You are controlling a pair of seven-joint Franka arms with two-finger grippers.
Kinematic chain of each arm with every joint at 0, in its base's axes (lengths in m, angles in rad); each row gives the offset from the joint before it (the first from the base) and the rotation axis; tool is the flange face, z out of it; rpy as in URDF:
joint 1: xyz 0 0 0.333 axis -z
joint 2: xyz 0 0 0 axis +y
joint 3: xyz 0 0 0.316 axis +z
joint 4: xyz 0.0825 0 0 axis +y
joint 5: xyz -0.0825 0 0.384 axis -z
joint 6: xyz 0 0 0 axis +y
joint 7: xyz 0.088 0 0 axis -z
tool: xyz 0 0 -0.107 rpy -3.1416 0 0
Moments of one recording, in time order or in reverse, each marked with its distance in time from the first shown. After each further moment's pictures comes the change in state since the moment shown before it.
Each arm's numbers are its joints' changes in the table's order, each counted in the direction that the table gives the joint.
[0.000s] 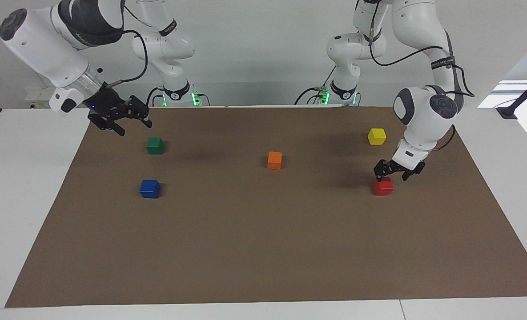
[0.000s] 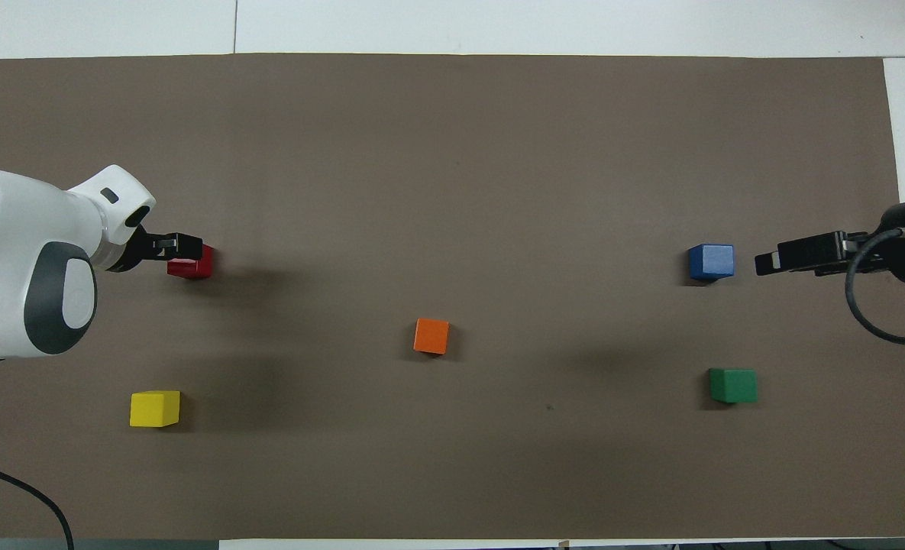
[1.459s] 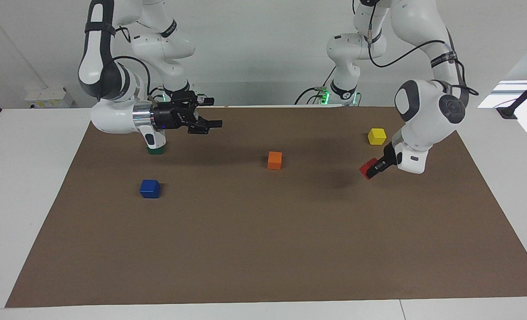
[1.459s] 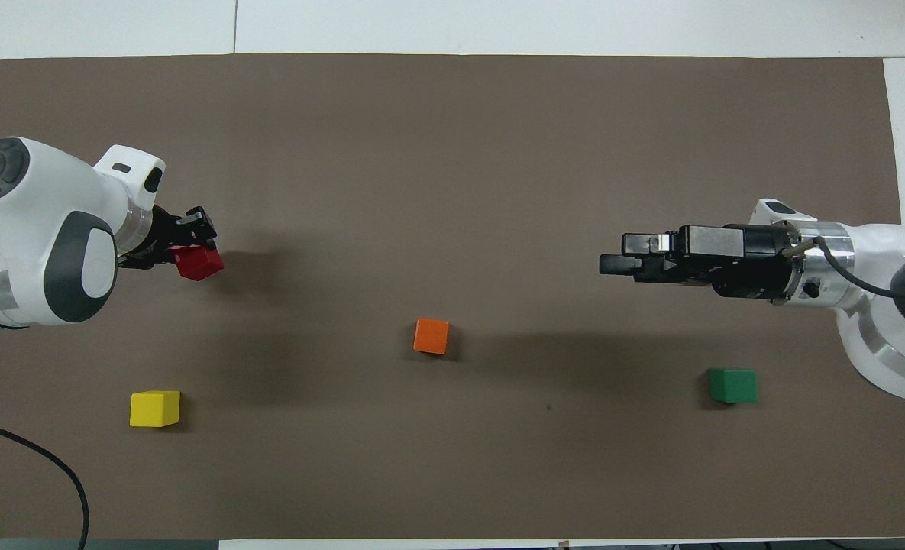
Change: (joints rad) left arm 0.030 0.008 -0.043 -0.307 0.172 0.519 -0.625; right arm -0.107 0.086 0.013 0.337 -1.373 0.200 -0.376
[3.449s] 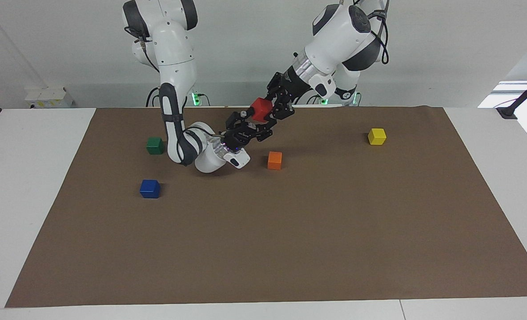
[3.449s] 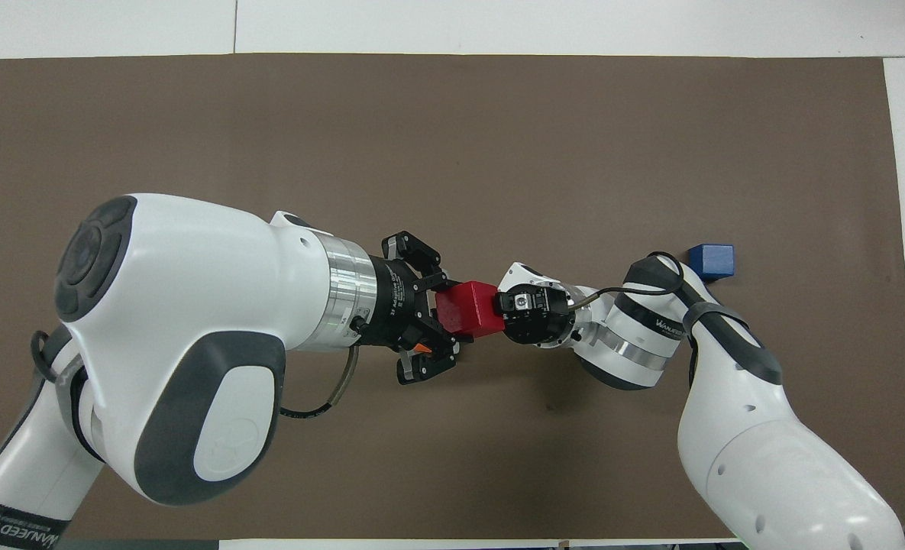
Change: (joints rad) left arm 0.349 -0.219 -0.146 0.090 0.442 -0.257 -1.446; right arm -0.287 0.510 0.067 -0.032 -0.562 0.579 -0.345
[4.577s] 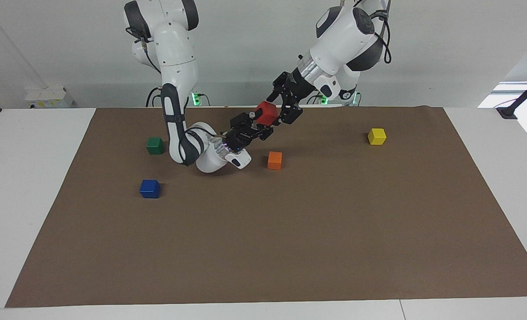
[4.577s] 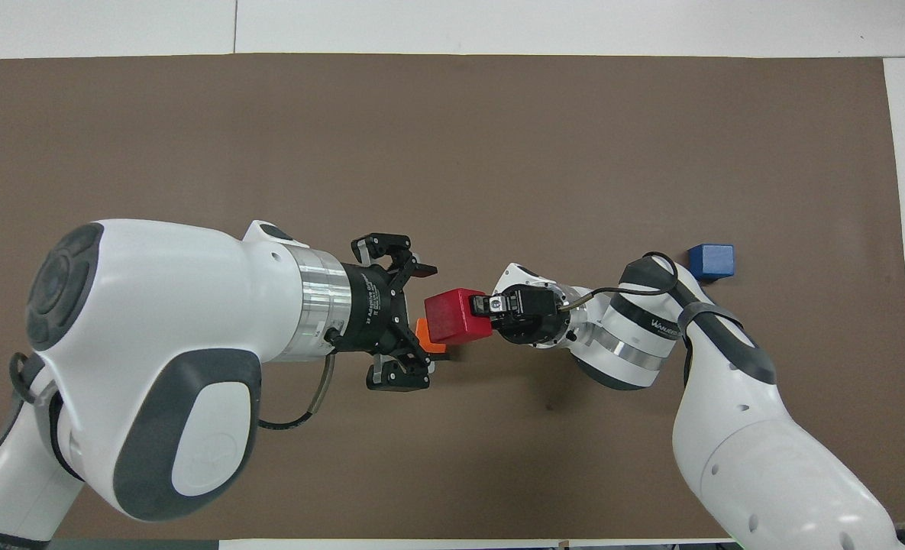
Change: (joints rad) left arm -0.016 -0.038 0.024 0.043 0.001 -0.023 0.070; right arm -0.004 0.004 -0.003 -0.004 -0.004 -0.010 0.002
